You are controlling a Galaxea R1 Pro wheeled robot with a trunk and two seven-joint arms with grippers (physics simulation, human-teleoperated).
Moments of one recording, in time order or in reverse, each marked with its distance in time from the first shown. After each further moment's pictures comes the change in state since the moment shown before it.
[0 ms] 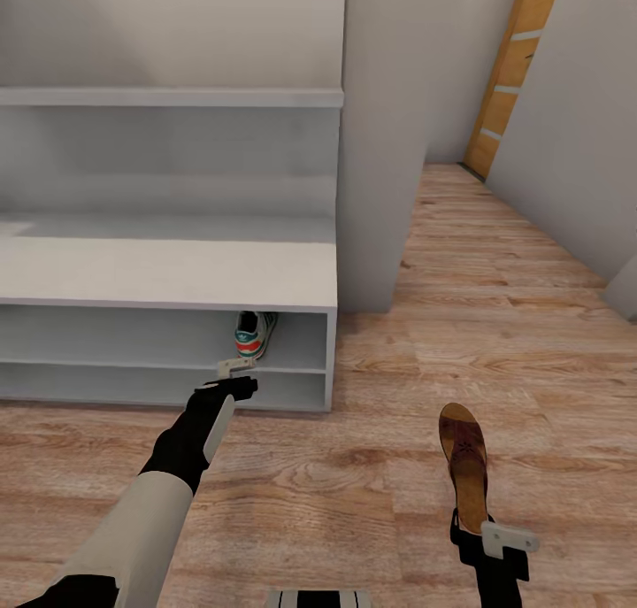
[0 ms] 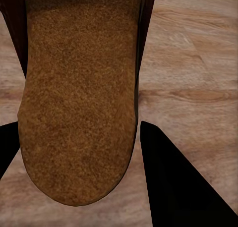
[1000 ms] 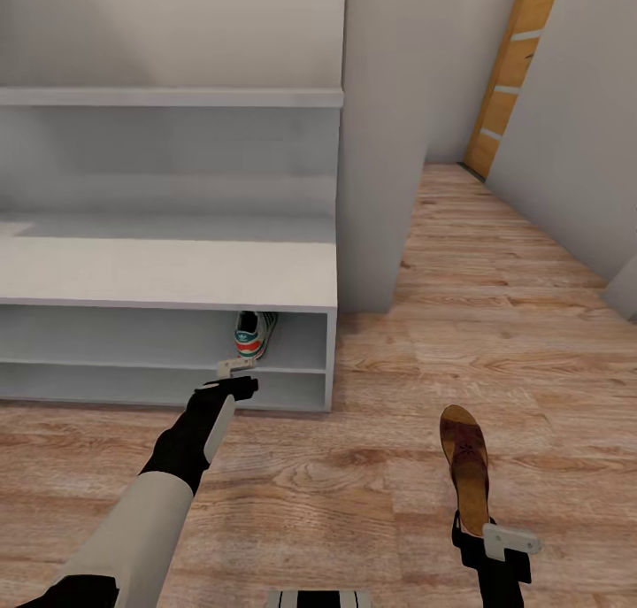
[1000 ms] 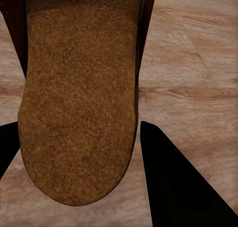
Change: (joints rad) left arm 0.001 -0.001 -0.003 -0.001 0.000 -0.001 0.000; right arm 0.000 -0.007 0.000 0.012 0.001 0.000 0.000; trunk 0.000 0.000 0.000
